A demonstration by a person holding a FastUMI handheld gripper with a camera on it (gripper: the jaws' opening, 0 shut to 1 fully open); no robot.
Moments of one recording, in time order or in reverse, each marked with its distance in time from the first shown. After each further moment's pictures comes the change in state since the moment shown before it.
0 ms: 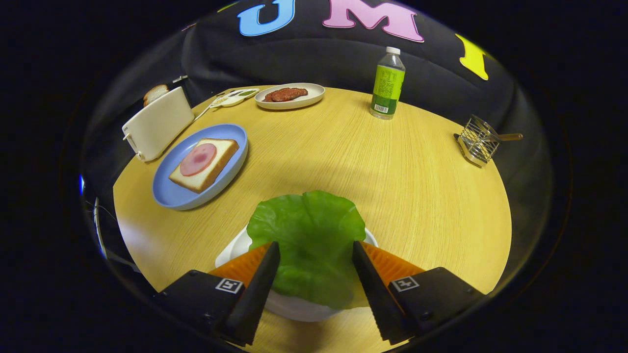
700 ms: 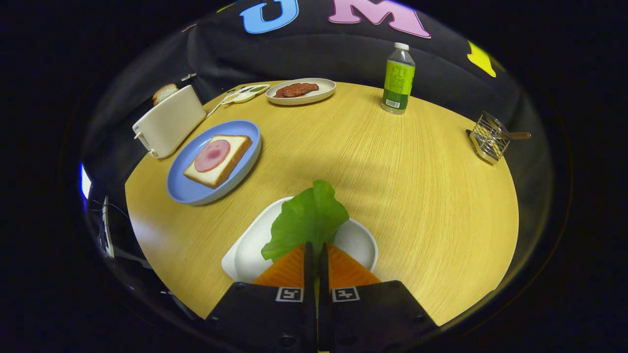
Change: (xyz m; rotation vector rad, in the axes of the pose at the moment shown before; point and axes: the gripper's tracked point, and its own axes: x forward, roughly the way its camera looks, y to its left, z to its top) arm -0.014 0.010 0.003 0.001 0.027 0.079
